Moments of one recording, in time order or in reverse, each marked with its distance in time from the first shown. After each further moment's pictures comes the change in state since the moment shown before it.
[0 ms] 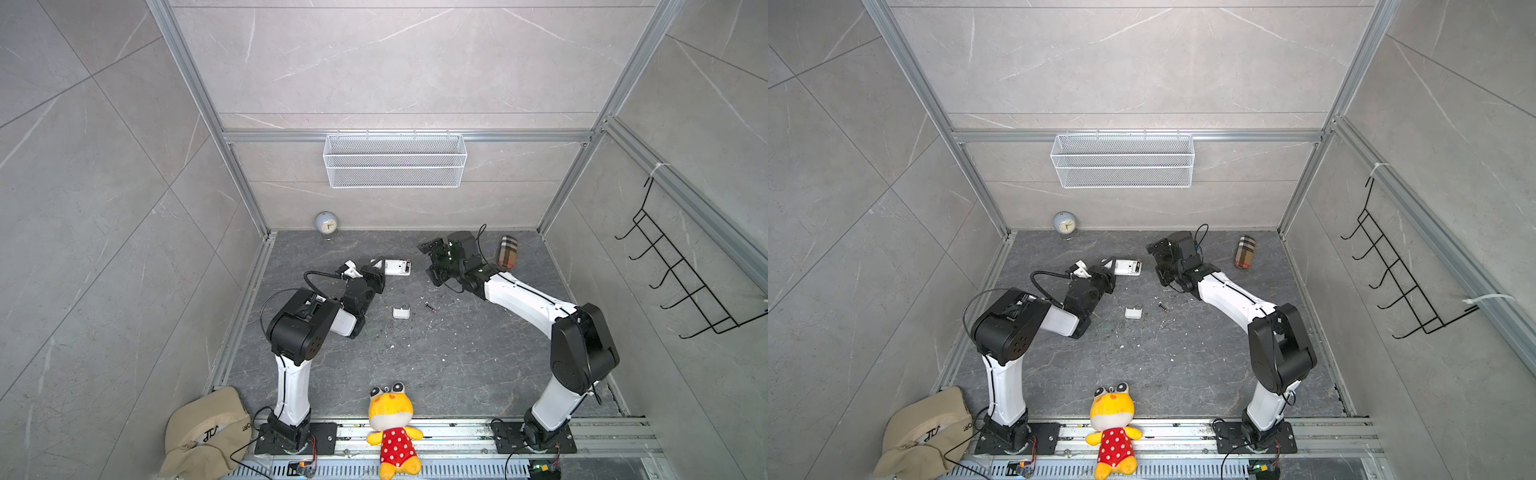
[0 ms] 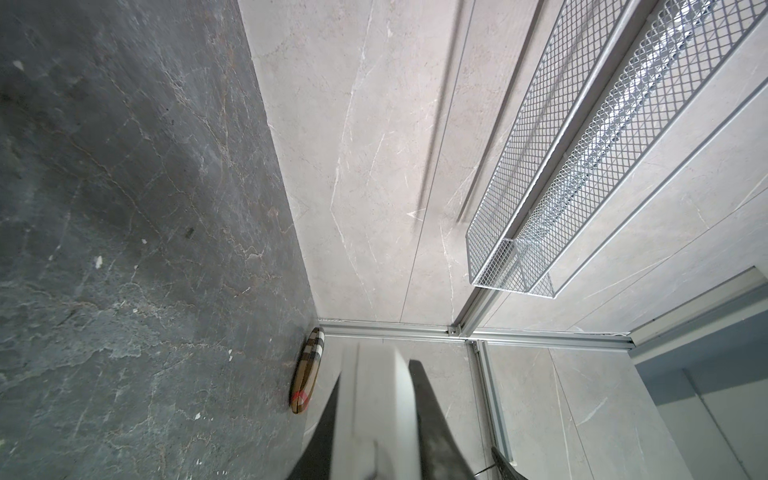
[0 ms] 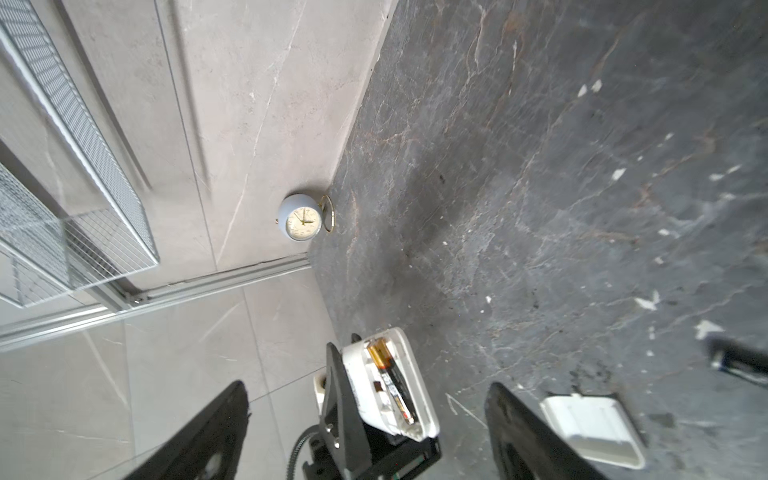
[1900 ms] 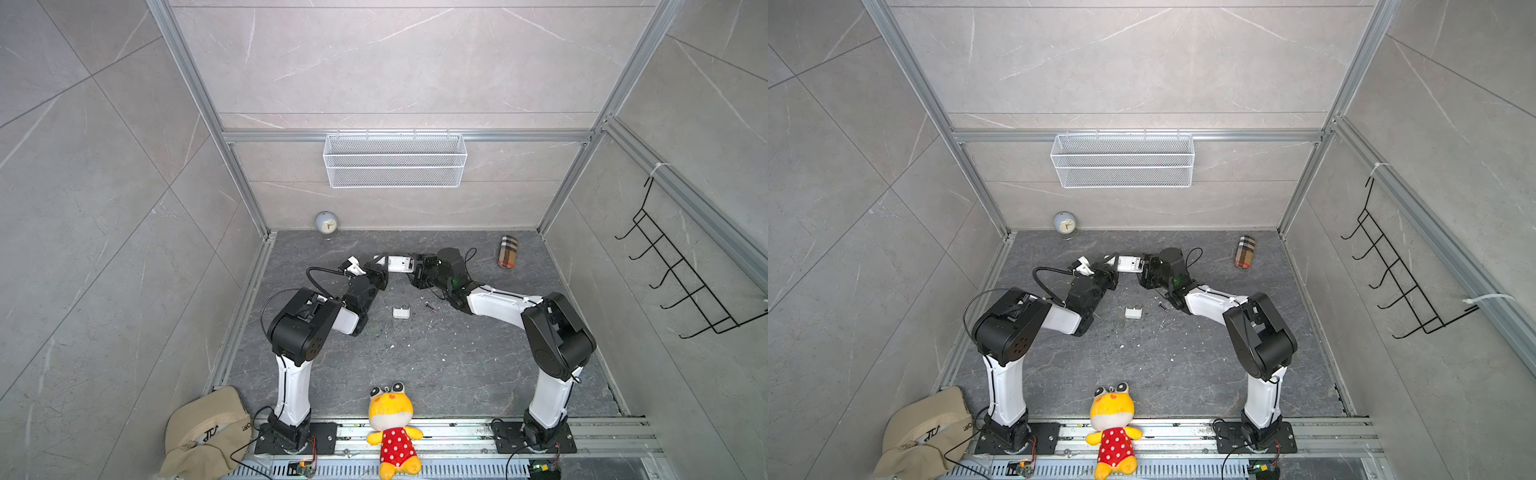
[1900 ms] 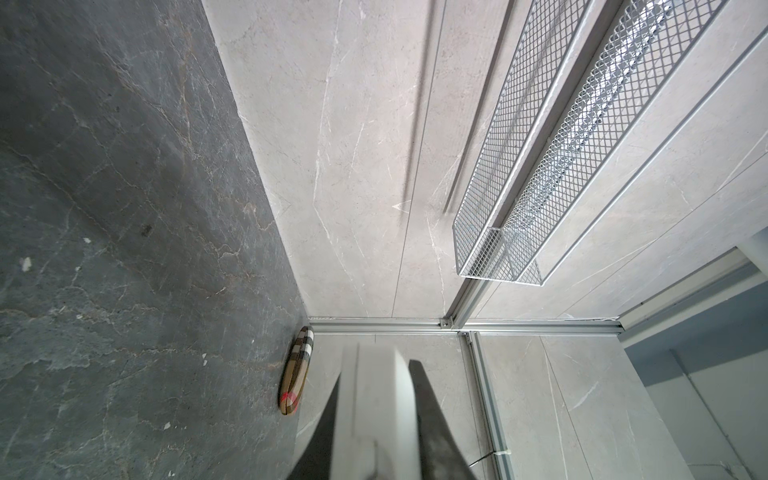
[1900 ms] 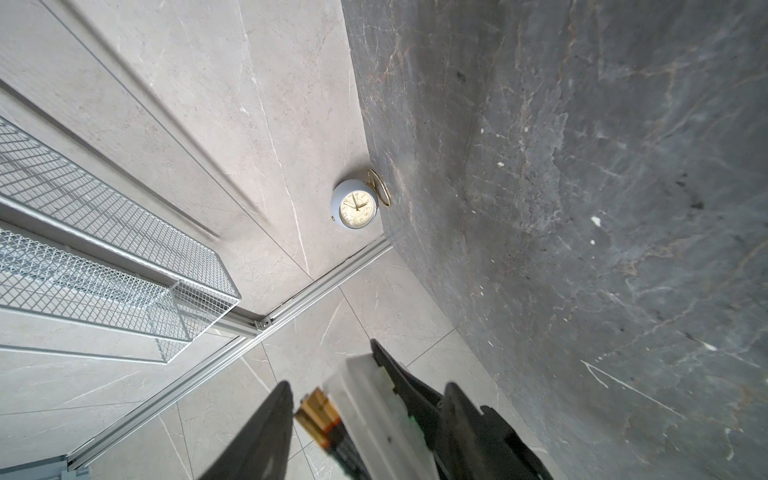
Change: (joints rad) left arm -0.018 -0.001 0.033 0.000 -0.007 0.024; right arm 0.057 0.125 -0.140 0.450 -0.014 0.502
